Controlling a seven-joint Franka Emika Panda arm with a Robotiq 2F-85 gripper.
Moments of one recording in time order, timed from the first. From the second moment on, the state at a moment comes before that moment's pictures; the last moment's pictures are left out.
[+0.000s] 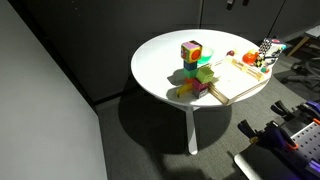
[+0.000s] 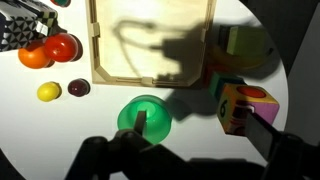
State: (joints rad) arm 0.02 -0.06 0.01 -2.04 0.02 2.07 -0.04
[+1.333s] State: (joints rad) arm 0.15 0.33 0.08 -1.78 0.01 2.12 0.12
